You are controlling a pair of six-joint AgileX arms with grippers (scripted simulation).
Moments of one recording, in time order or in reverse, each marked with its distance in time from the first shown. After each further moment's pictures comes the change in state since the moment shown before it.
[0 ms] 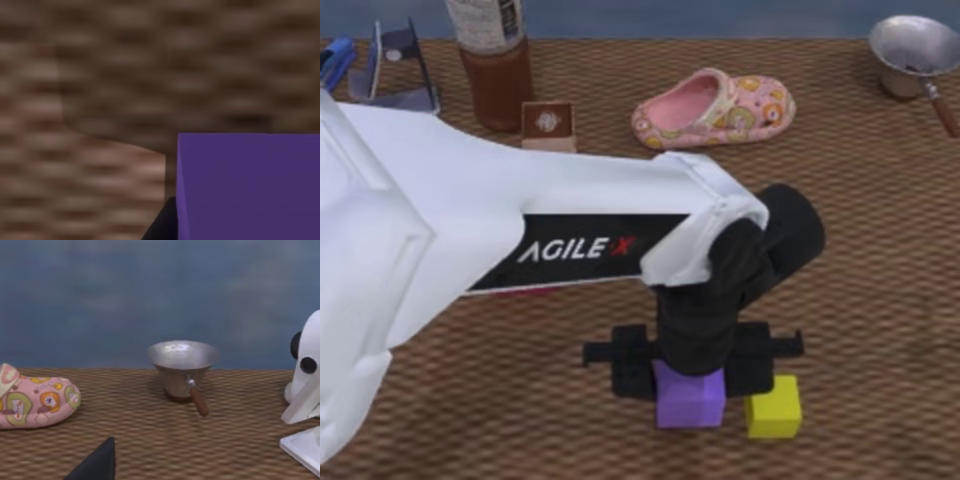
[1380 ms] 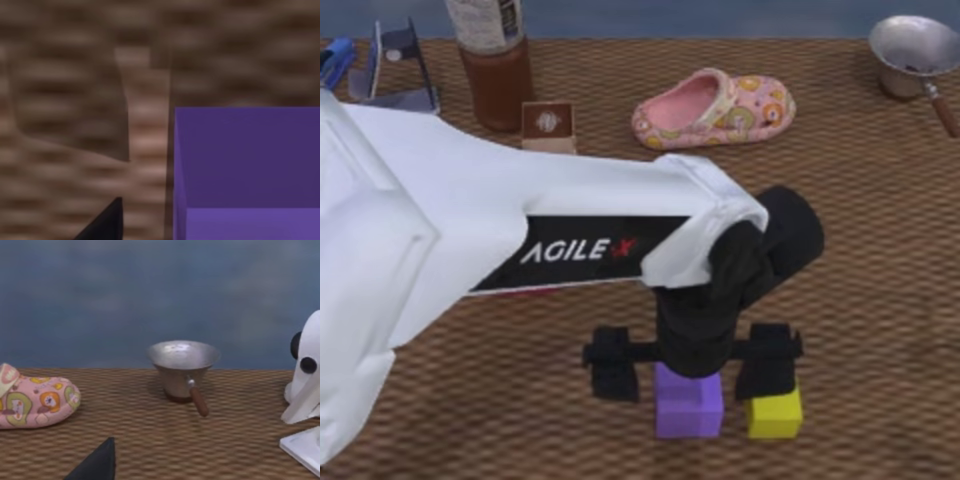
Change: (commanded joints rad) left arm 0.000 0.000 -0.001 0.001 0.000 0.000; right arm 0.000 0.000 0.000 0.000 0.000 0.000
